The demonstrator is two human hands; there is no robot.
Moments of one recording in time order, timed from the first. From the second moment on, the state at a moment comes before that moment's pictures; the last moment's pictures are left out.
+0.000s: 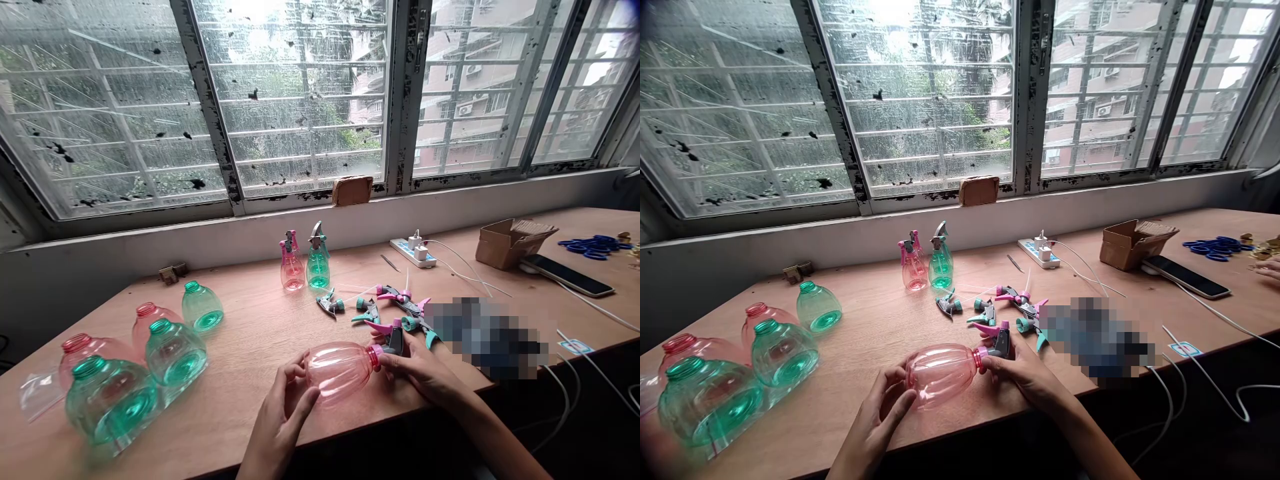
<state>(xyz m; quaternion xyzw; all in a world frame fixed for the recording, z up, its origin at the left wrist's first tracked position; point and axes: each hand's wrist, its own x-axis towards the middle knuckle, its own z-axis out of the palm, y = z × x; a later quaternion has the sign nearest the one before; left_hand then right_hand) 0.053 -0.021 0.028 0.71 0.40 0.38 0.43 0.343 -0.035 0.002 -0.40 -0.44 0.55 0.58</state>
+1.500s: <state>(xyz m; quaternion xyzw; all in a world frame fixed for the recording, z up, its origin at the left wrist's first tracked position) 0.048 -0.018 0.011 0.73 0.39 0.38 0.41 0.343 -0.039 0.006 -0.40 -0.45 0.57 0.56</state>
